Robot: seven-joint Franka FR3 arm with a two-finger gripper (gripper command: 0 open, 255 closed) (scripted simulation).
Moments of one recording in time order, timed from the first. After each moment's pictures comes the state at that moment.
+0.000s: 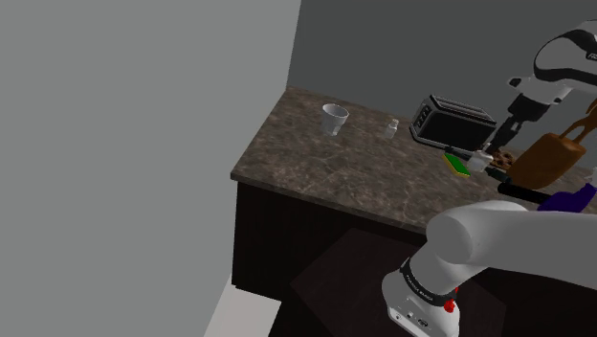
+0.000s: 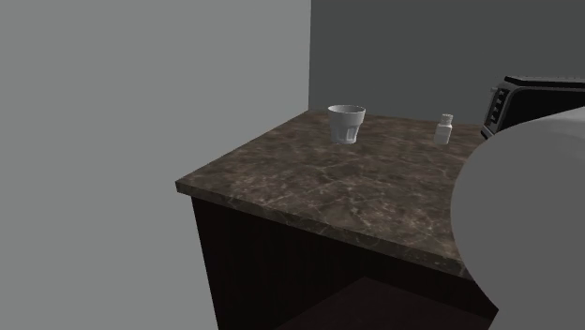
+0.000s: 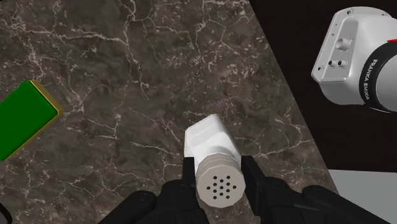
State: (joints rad) arm -0.43 -0.83 -0.69 -2.33 -0.47 1.63 -1.00
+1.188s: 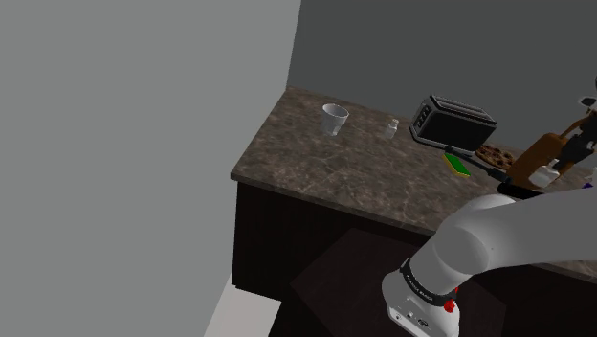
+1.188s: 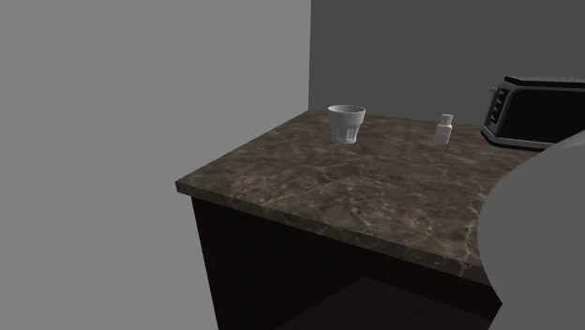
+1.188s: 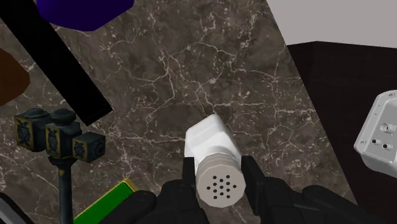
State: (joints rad) arm -0.19 -0.60 -1.28 -1.87 -0.56 1.65 -1.44
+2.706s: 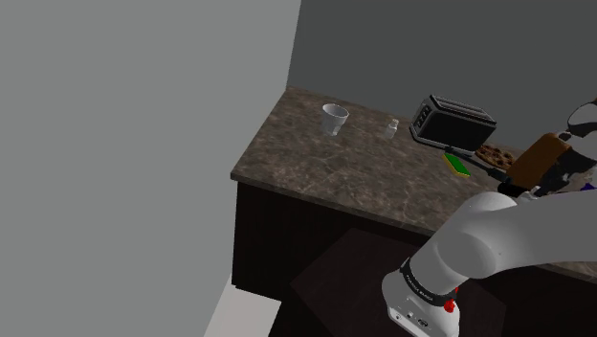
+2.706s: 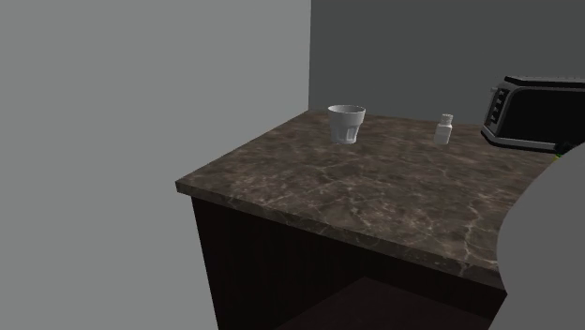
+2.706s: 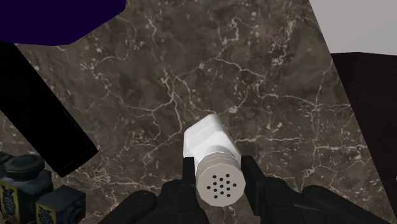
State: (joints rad) arm -0.08 -0.64 -1.52 -2.00 -0.66 1.87 -1.44
